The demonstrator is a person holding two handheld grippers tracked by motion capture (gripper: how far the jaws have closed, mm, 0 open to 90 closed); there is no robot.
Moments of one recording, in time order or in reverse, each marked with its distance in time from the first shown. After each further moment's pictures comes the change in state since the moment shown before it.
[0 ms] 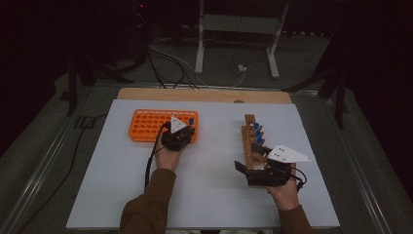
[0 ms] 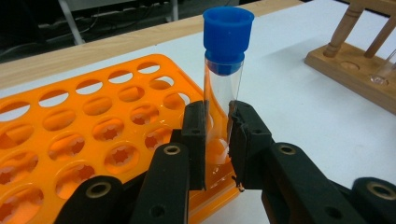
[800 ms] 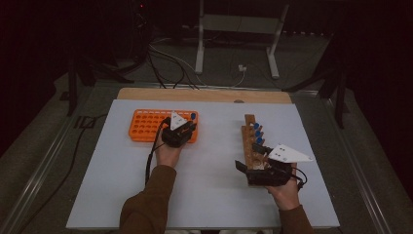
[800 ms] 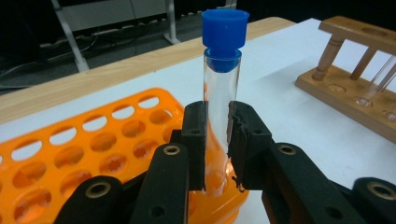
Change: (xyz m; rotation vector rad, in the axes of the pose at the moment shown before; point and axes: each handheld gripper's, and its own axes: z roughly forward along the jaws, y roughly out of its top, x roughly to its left) left arm -0.001 0.015 -0.006 -0.053 -0.007 0.026; right arm -0.001 0.001 -0.001 -0.002 -0.003 -0.002
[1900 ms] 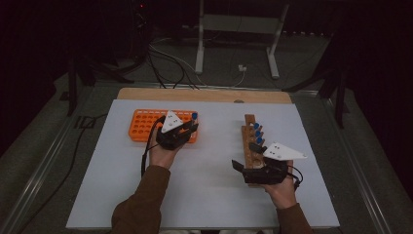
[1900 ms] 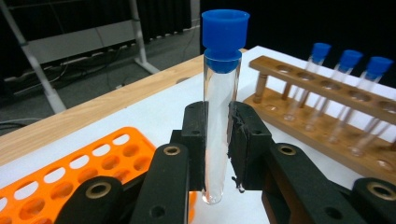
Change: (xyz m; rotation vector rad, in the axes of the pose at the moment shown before) left arm -0.011 0.028 -0.048 -0.081 -0.126 0.068; right arm 0.002 0.002 0.009 0.031 0.001 -0.001
